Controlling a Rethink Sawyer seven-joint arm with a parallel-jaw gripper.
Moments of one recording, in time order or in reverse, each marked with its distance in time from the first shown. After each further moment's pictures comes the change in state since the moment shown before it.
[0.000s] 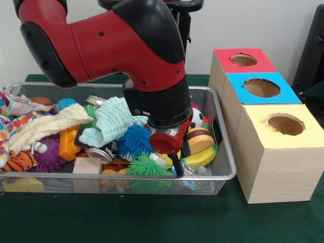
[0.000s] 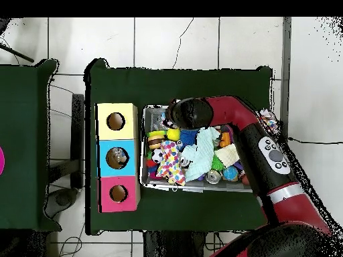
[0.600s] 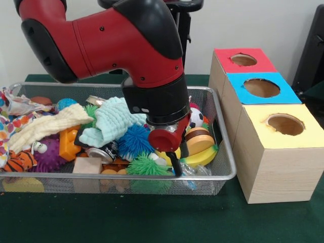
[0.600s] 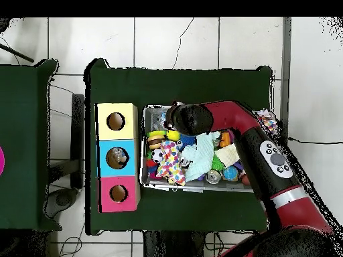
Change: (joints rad) arm -0.020 -0.016 0.000 0.056 -0.035 -0.088 0.000
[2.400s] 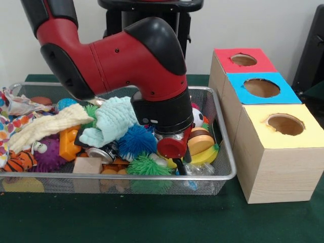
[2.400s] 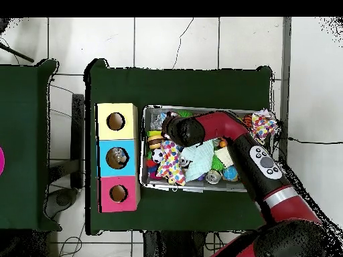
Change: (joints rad) arm -0.008 0.074 -0.006 0.044 -0.101 -0.079 0.000
